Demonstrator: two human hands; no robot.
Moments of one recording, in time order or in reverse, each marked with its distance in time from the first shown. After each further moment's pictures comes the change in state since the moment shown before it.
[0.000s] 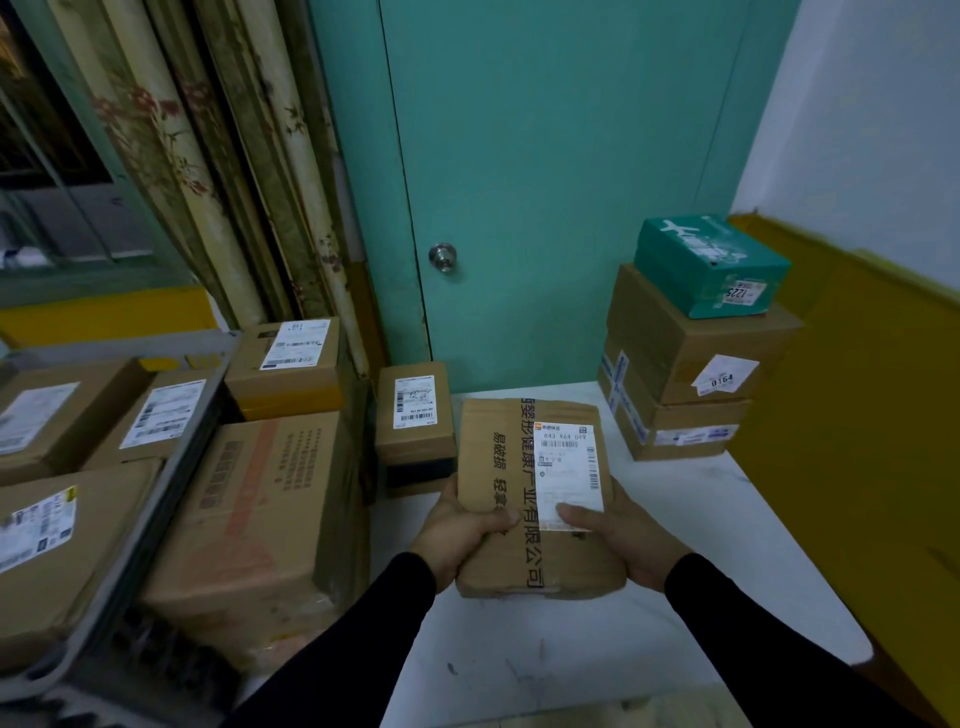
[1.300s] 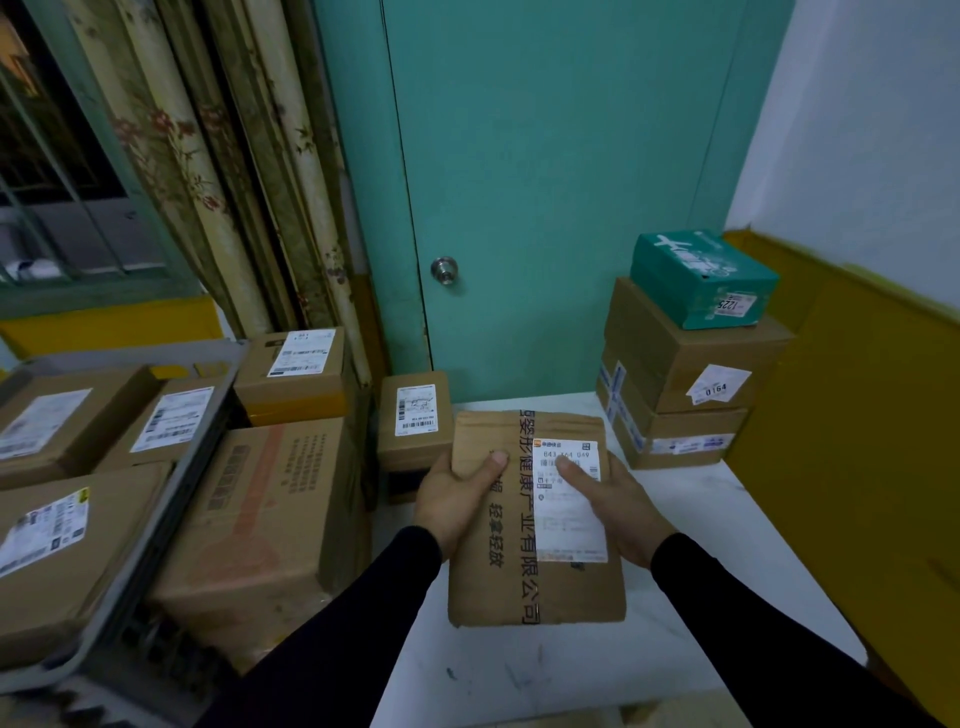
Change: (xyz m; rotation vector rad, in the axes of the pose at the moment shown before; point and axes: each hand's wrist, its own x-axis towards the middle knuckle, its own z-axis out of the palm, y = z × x) left_hand -0.007 0.033 0.009 0.085 0.194 0.181; right_hand 0.001 -0.027 0.014 0.001 0.189 -0.133
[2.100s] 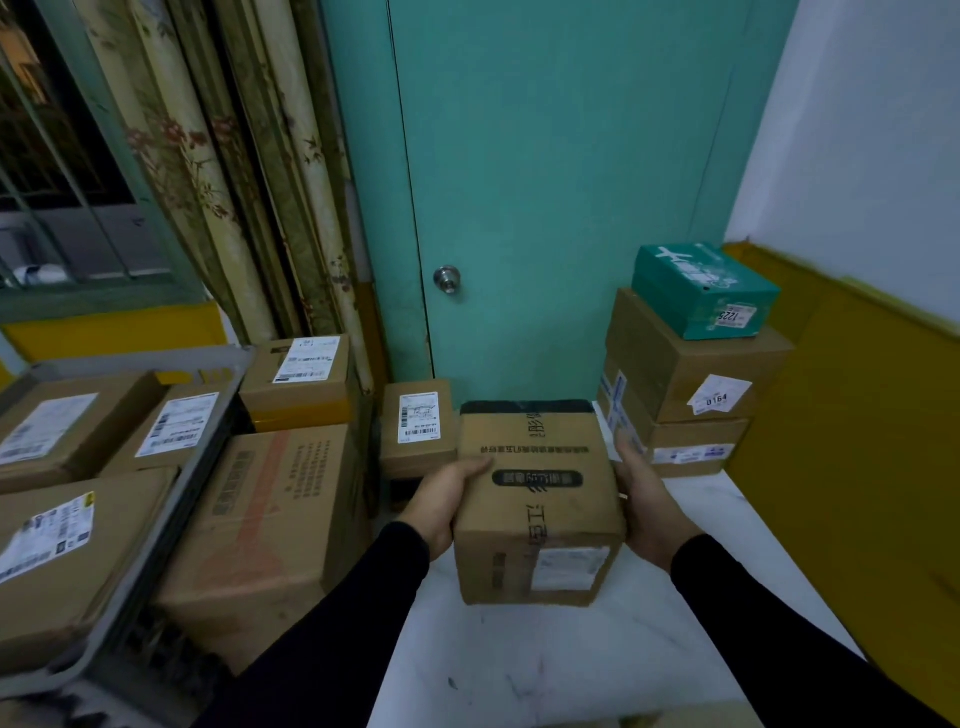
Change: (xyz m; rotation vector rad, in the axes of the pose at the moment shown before) left_hand -0.006 0.027 -0.008 -0.258 -0.128 -0.239; right_hand 0.009 -0.013 -0.018 0.145 -0.005 0.175
